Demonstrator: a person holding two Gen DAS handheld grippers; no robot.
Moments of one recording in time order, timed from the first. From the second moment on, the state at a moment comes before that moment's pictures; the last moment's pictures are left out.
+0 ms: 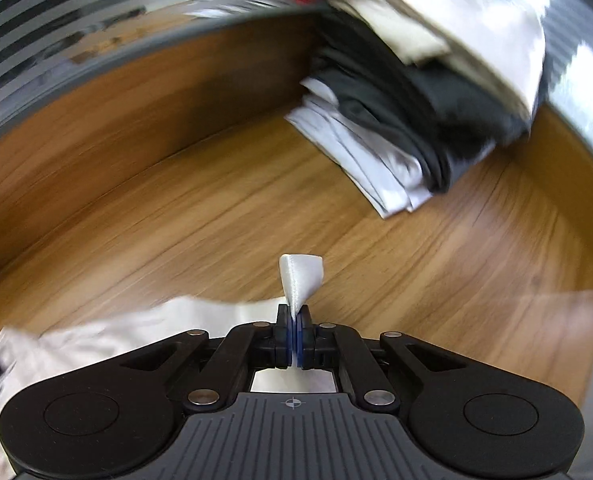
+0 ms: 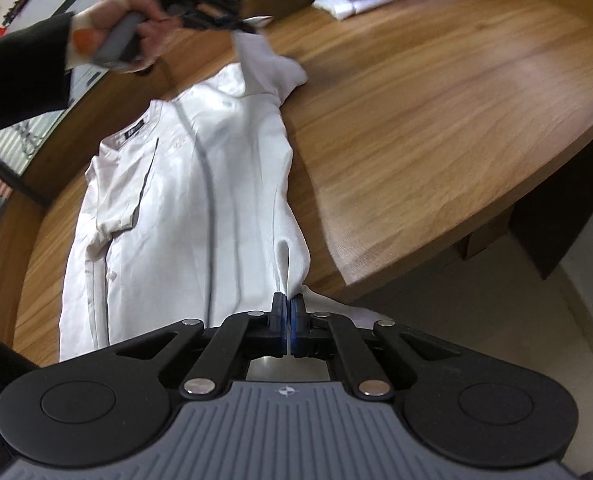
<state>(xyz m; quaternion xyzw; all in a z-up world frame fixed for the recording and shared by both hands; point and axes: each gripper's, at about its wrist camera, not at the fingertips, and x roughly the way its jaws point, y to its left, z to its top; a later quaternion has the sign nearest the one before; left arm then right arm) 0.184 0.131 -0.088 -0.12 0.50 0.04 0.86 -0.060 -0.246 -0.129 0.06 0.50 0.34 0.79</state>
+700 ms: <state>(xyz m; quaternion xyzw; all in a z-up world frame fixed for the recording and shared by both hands) -0.005 0.281 -0.080 -0.19 0.49 0.10 0.84 -0.190 -0.118 -0.096 -0.10 0.50 0.35 0.79</state>
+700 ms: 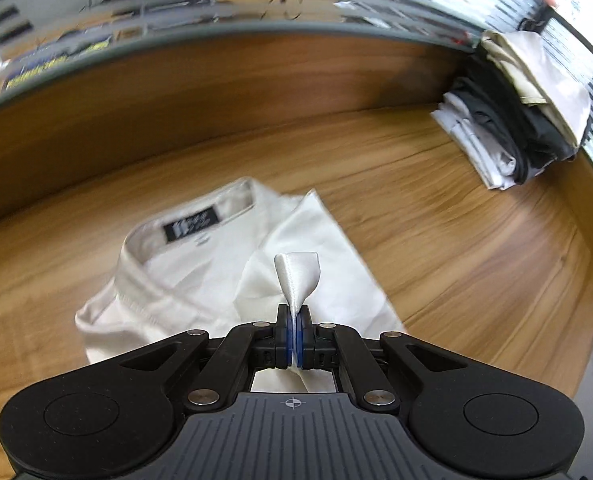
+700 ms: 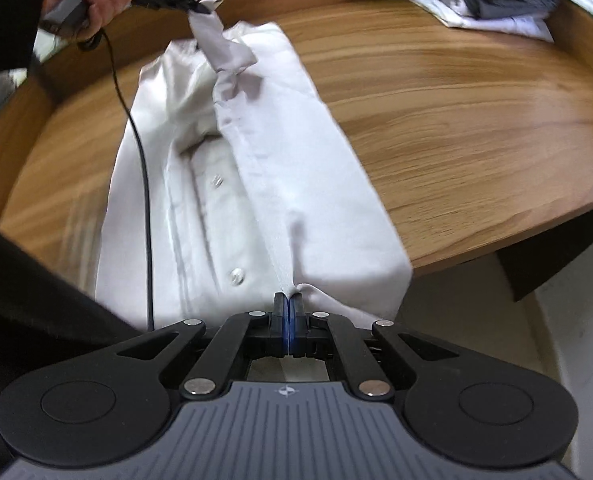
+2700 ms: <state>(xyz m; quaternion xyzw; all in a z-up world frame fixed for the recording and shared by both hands) -0.052 0.173 -0.114 -0.10 0.48 0.31 0.81 -0.180 -0.131 -0.089 -0.11 0.53 0.27 0.80</state>
